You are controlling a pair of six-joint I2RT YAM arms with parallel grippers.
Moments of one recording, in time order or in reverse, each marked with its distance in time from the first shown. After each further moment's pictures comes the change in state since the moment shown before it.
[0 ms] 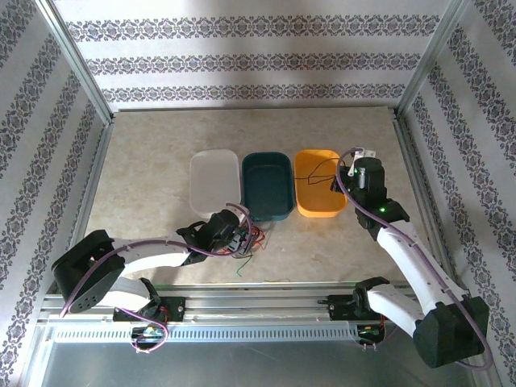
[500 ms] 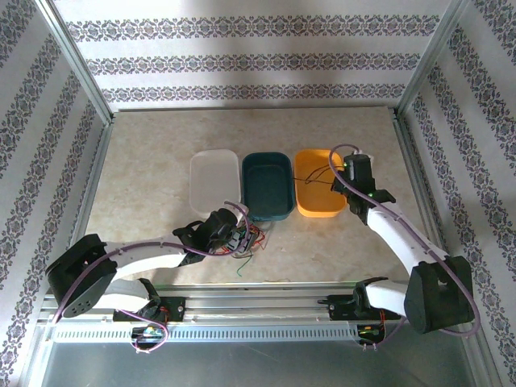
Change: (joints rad) left arm 0.000 -0.052 0.000 -0.005 0.003 0.000; right arm -0.046 0.215 0.016 -0.015 0.159 0.098
